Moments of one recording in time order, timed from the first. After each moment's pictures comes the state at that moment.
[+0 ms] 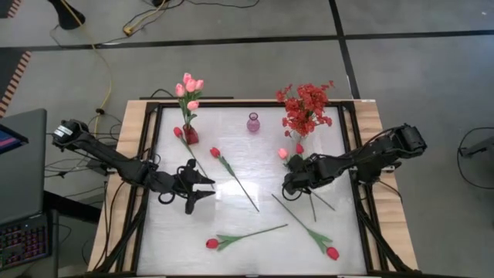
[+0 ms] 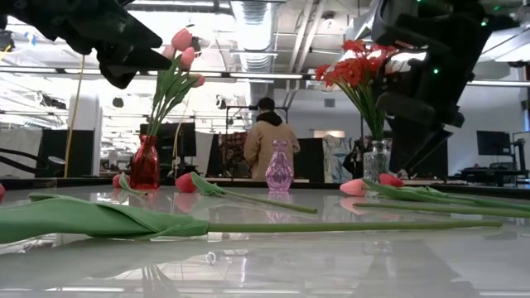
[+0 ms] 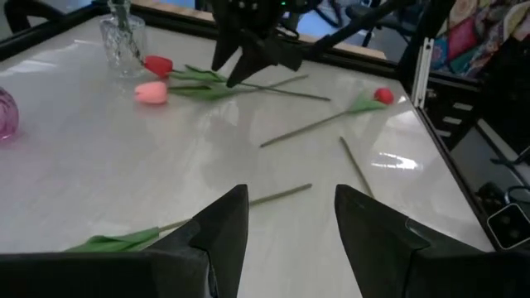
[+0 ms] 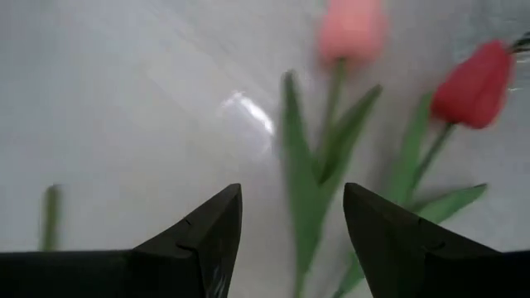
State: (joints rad) left arm -0.43 1.00 0.44 0.19 -0.43 -0.39; right arm 0.22 1.49 0.83 -0.69 0.45 0.97
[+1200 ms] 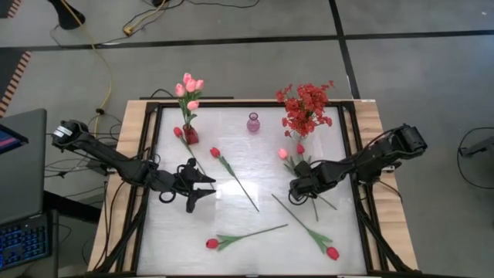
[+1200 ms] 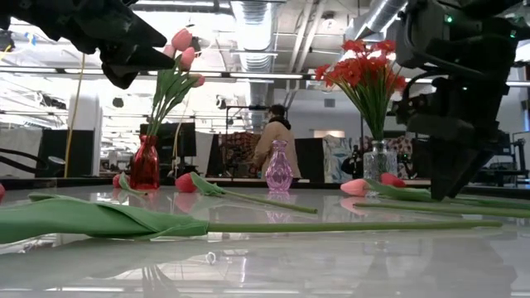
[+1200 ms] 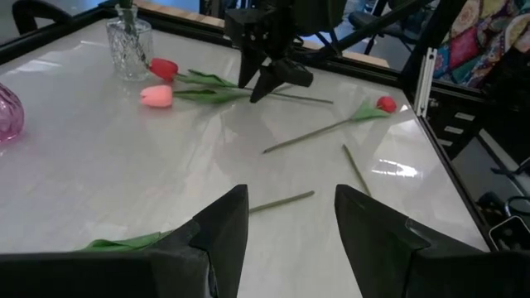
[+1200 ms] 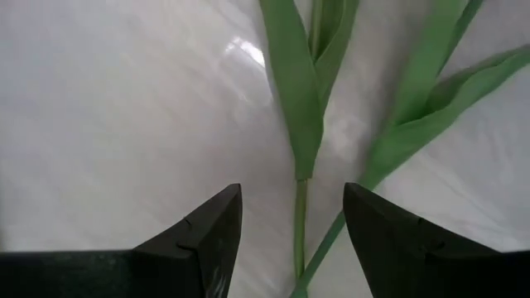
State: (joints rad) left arm -0.41 1.00 0.44 0.20 -0.43 -0.40; right arm 0.27 1.49 0.73 -0.69 0.29 1.15
